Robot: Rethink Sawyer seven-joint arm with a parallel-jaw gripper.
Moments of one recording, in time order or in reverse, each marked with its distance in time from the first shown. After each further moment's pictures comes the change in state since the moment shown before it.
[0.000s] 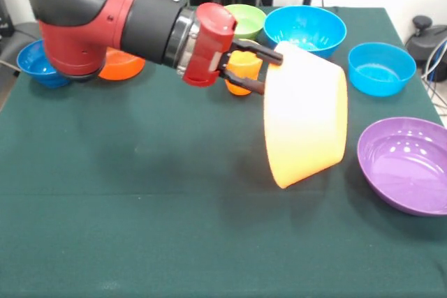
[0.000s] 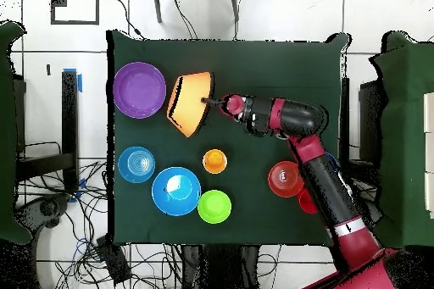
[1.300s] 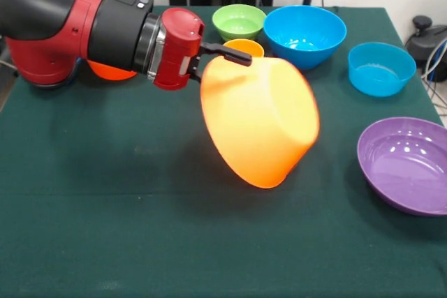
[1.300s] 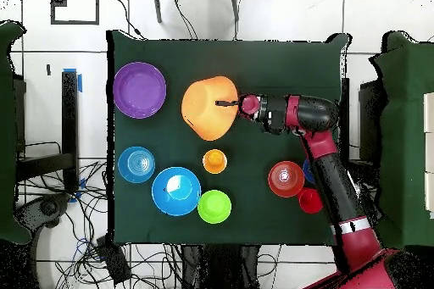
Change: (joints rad) arm -0.001 0.000 -0.001 -0.107 0.002 0.187 0.000
